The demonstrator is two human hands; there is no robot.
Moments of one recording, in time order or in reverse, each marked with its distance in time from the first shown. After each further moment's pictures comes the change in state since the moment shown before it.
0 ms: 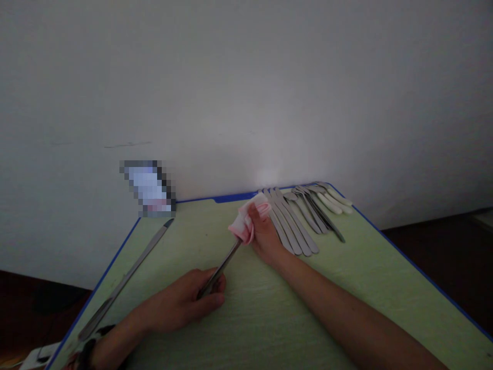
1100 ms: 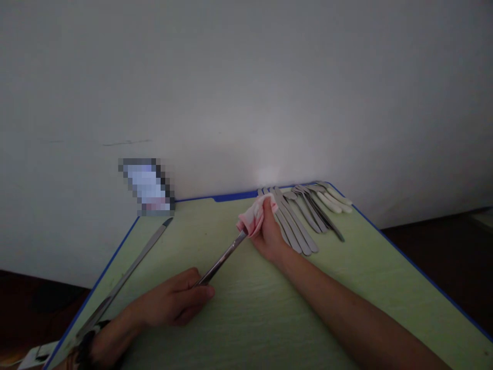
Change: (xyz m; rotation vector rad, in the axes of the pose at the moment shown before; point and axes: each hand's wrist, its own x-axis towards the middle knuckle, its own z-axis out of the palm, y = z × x) left_hand -0.010 -0.017 -0.002 -0.220 -0.010 -0.238; right_hand 0.005 -0.012 0.000 0.215 0.084 0.061
